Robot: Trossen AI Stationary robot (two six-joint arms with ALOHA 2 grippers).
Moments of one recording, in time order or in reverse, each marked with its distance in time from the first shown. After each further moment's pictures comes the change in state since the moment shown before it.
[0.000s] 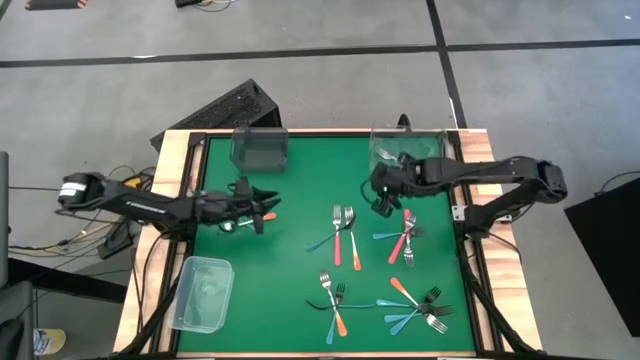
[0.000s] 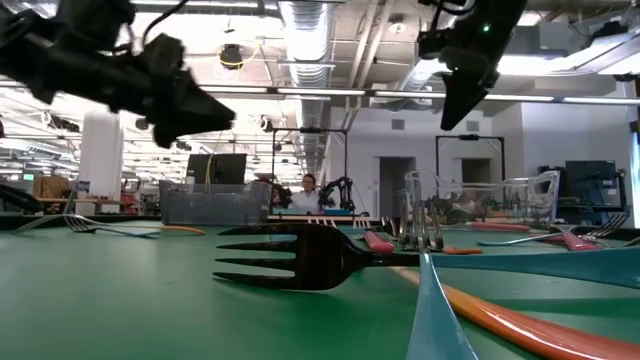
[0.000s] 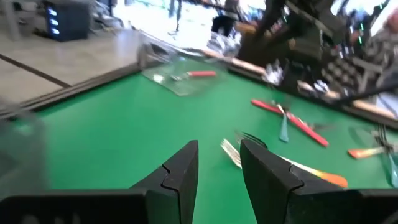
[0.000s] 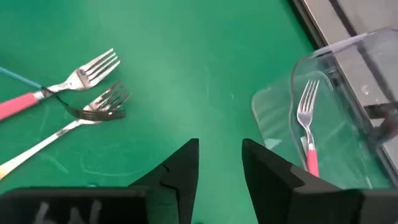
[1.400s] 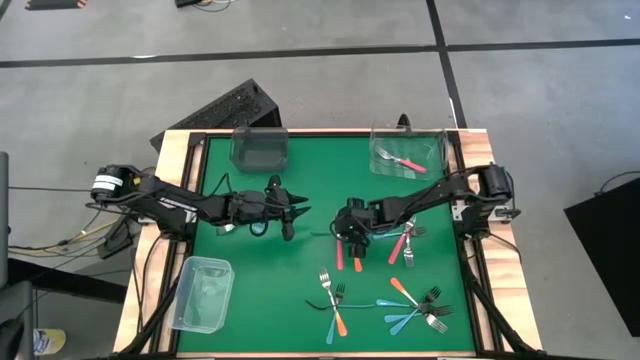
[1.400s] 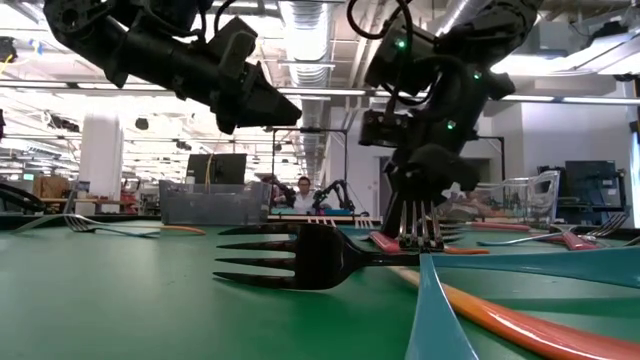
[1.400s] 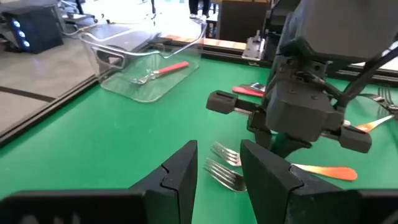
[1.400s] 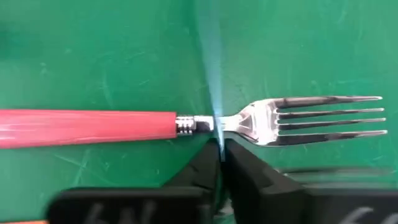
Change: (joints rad) left arm -0.017 0.354 0.314 -0.043 0.061 0.162; right arm 0.105 0.448 -0.174 0.712 -0.320 -0.319
